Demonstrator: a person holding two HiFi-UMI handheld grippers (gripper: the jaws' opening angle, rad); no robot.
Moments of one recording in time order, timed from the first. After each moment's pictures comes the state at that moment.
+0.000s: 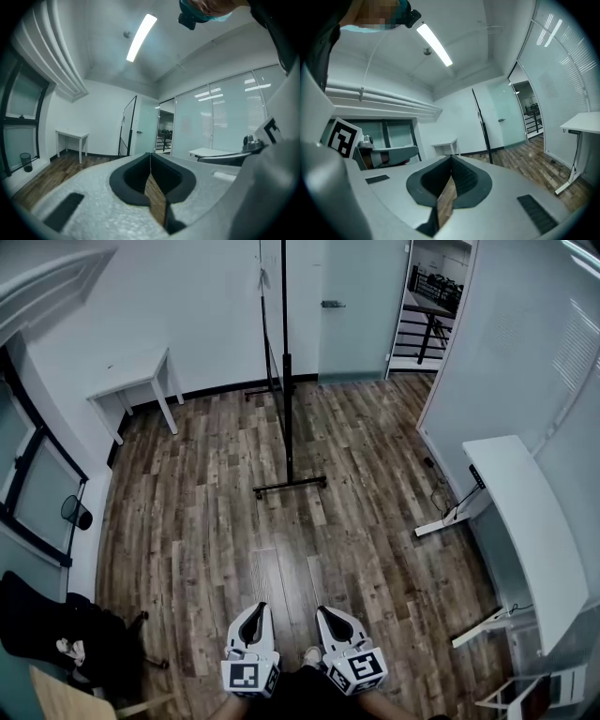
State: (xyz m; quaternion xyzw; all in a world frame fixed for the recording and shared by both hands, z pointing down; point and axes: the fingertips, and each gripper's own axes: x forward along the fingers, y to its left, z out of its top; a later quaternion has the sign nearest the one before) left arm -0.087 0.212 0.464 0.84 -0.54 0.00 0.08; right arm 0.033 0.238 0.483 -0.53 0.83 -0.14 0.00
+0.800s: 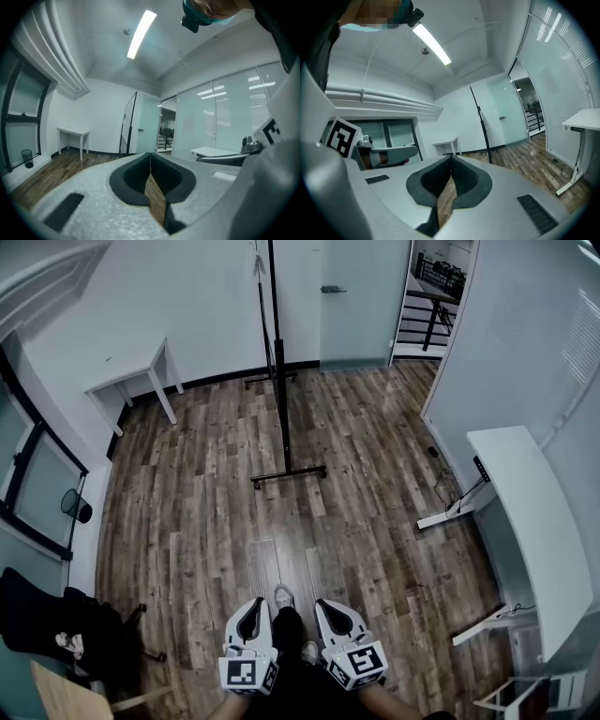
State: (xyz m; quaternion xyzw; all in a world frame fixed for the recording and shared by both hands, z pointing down) left arm -0.038 0.192 0.488 0.83 -0.55 0.01 0.09; right arm 0.082 0.211 0.504 -0.52 0.84 -0.14 0.00
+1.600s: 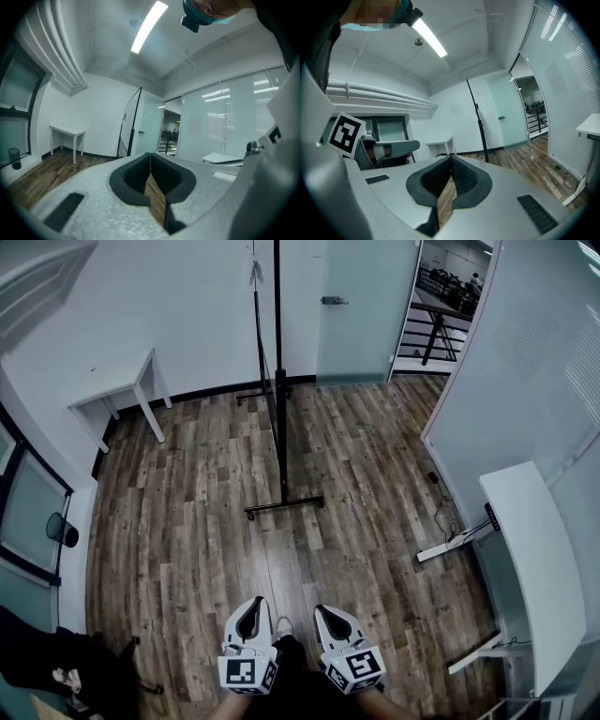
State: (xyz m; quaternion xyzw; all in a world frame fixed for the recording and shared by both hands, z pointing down) left arm -0.036 -0.049 0.481 0.84 -0.53 0.00 0.09; right arm 0.081 -0.016 0.506 -0.53 0.84 -0.15 -0.02
